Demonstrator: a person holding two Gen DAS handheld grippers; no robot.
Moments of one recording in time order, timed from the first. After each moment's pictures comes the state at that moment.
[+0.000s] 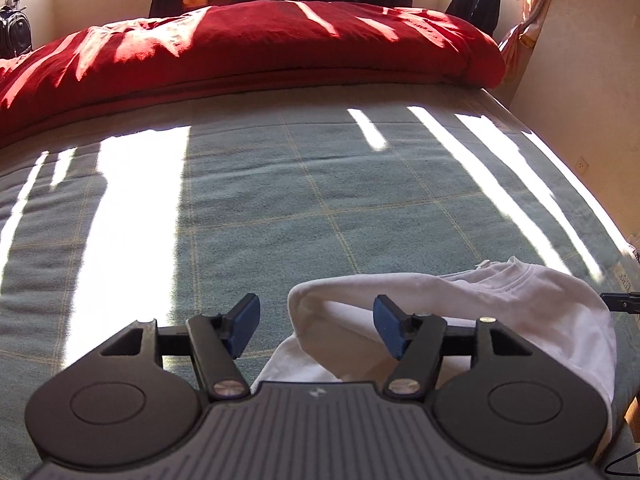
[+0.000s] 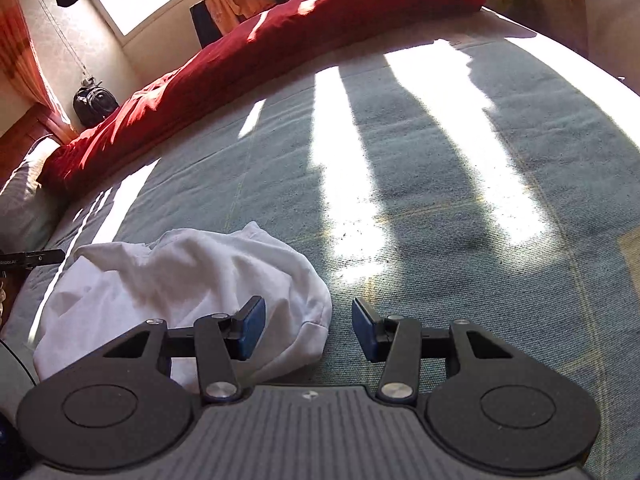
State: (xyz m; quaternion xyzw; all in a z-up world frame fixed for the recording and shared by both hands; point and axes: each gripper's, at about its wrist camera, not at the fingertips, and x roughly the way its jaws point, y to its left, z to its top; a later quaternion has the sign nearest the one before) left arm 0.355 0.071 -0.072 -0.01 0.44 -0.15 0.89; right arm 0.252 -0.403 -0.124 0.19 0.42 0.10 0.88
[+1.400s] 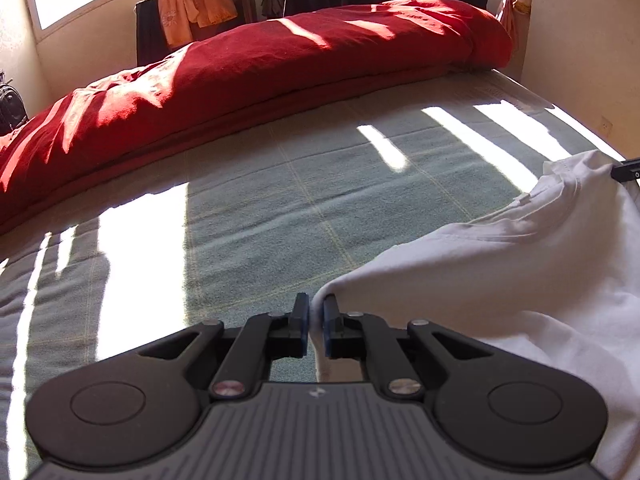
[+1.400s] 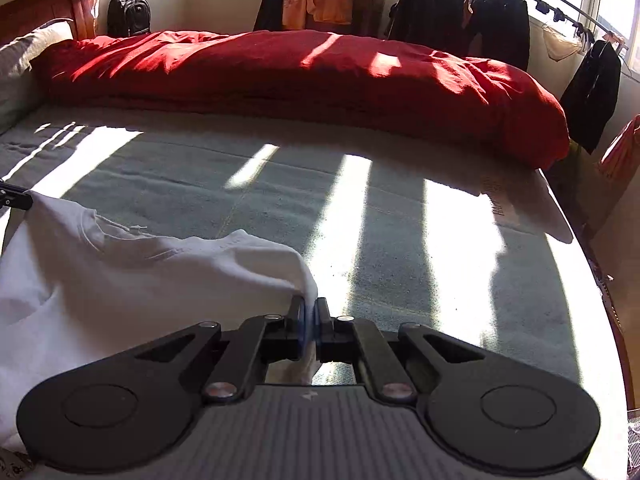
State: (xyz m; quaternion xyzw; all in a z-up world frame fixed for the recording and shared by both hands) left arm 0.422 0.028 -0.074 0.11 0.40 -0.11 0.90; right arm 0.394 -0.352 -0.062 -0.09 0.39 0.11 0.91
